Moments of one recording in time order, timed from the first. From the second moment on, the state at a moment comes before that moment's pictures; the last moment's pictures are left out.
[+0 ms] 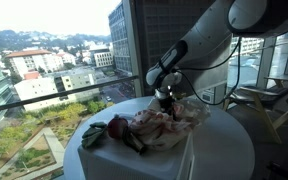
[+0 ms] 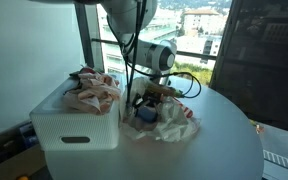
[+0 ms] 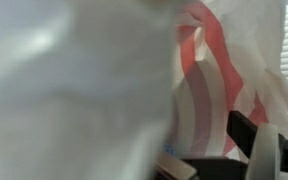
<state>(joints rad) -0.11 0.87 0.08 -1.42 -0.01 1.88 -0.62</state>
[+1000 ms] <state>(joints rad) -0.09 0.91 0.13 -1.43 -0.11 2.26 -0.88</state>
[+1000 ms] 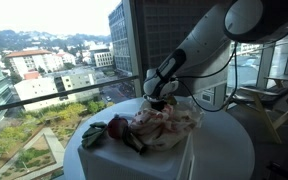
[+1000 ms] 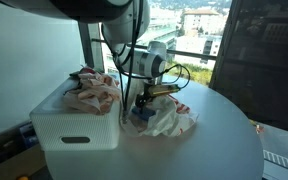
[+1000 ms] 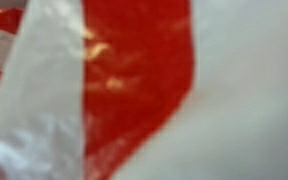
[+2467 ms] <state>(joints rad) -0.03 0.87 0.02 -1.27 -0.14 1.86 -0.49</state>
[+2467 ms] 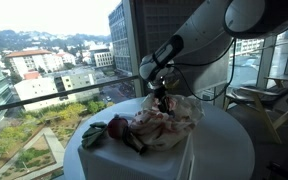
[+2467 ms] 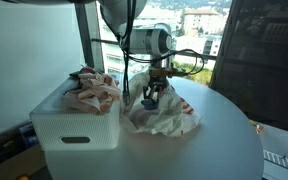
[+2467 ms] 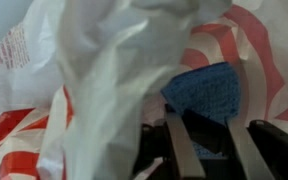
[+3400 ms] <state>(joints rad) 0.04 0.86 0.08 -0.88 -0.15 1.25 -0.40</state>
